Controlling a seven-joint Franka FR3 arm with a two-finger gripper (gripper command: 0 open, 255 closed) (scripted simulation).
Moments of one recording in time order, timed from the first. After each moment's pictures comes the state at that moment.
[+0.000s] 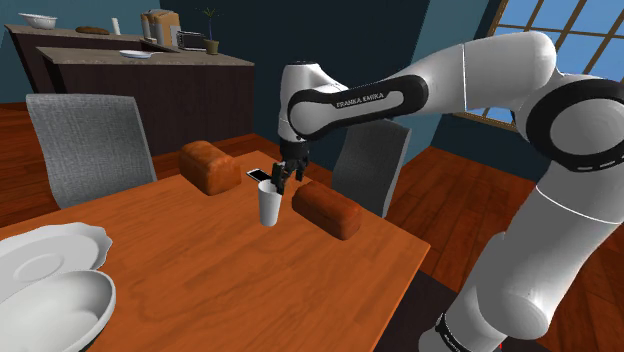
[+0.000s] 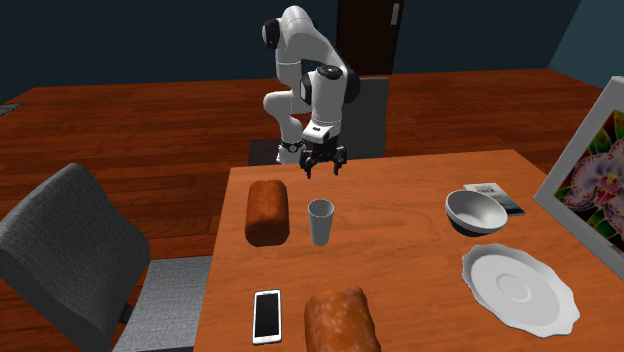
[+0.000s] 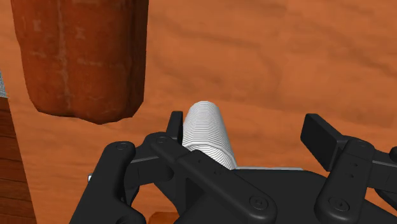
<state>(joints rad) 0.04 0.00 0.13 -2.00 -0.05 2.01 0.04</state>
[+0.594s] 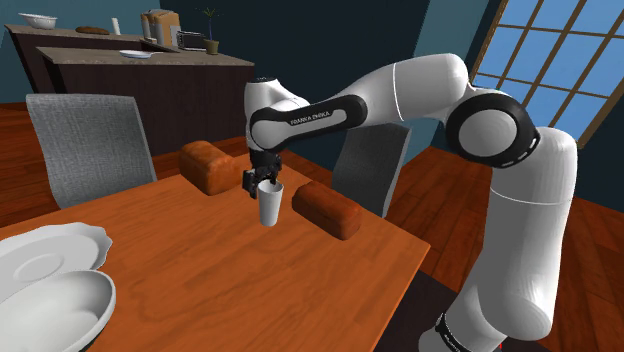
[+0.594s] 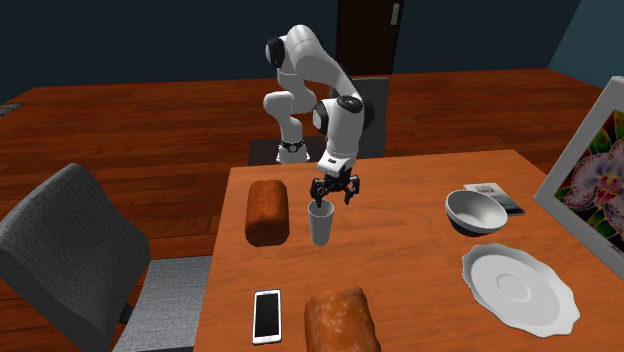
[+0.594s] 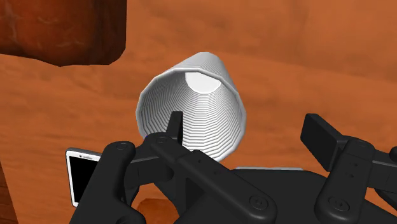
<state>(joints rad) 0.08 0.32 0.13 -1.70 -0.15 2.02 0.12</state>
